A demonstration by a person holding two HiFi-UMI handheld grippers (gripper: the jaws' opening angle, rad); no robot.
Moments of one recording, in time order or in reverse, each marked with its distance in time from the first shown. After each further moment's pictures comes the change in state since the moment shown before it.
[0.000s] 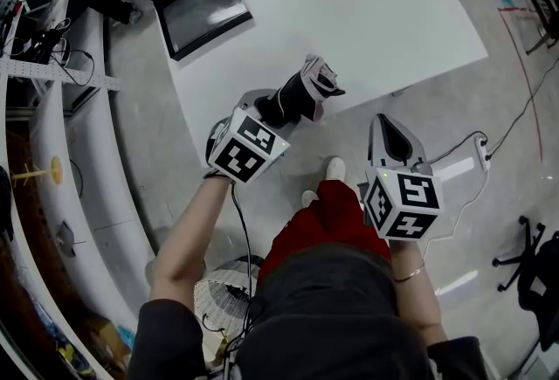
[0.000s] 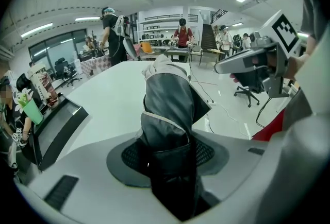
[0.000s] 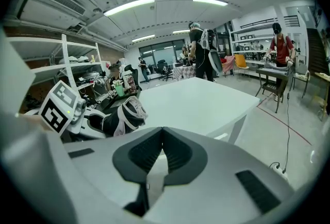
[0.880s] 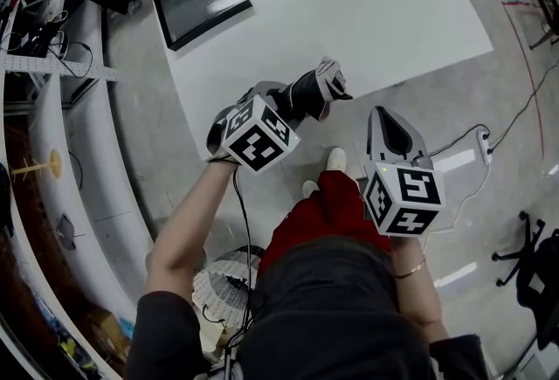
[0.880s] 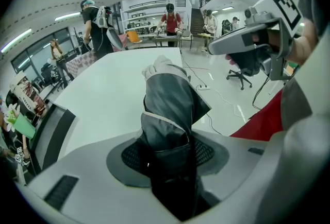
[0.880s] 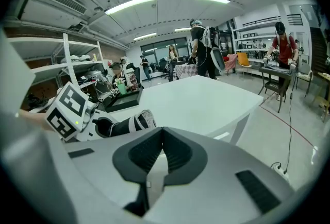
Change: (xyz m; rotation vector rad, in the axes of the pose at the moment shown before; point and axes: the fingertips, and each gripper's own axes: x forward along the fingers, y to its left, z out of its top) left arm 0.023 -0.012 -0.016 0.128 0.147 -0.057; right arm 0.006 0.006 -0.003 -0.008 0.021 0.023
